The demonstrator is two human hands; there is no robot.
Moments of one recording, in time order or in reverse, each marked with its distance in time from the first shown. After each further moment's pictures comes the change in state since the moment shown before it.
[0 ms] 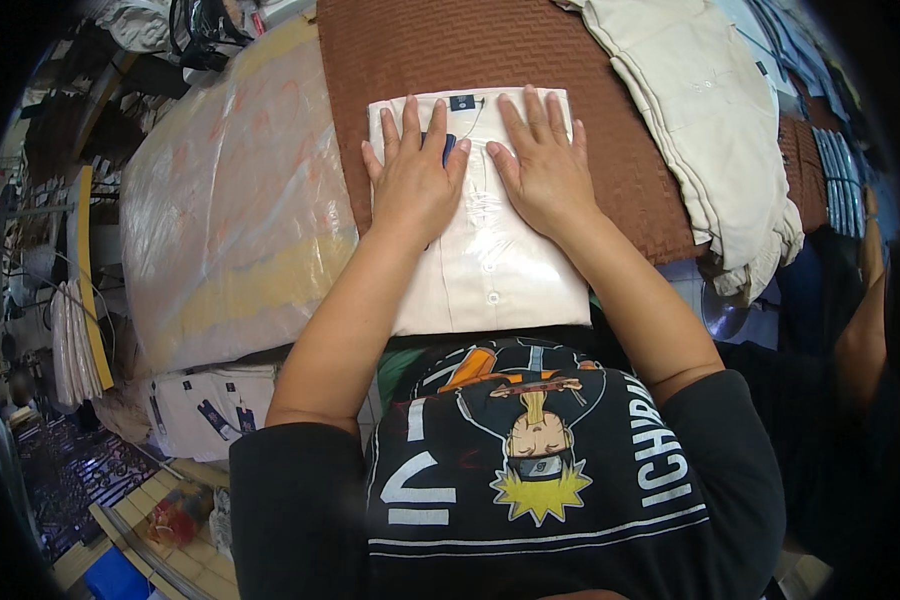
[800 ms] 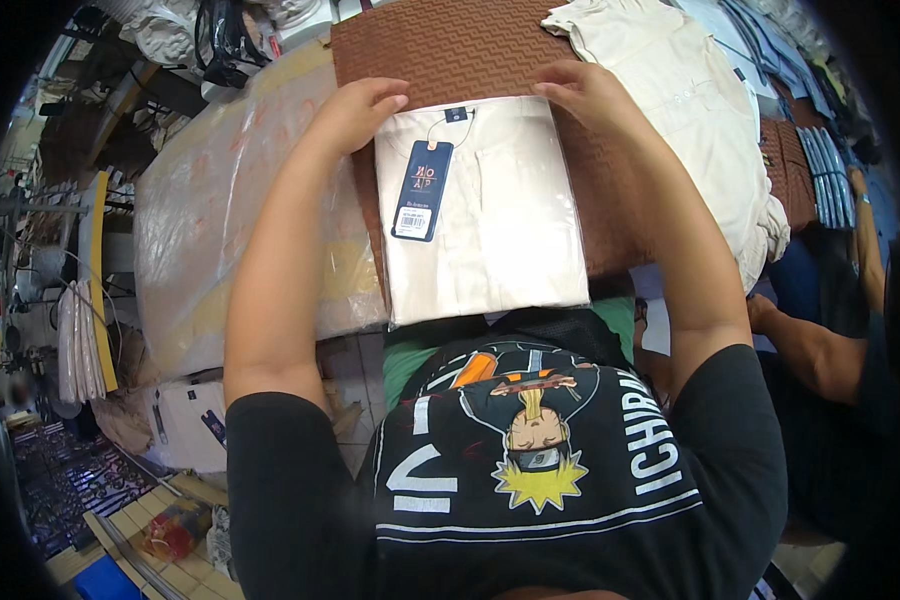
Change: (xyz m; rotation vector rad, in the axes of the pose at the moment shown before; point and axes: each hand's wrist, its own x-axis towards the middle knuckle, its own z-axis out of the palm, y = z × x) left_hand 0.082 -0.078 -0.061 -0.347 -0.136 0.211; right_hand 0.071 0.073 -0.056 0.663 -0.088 0.020
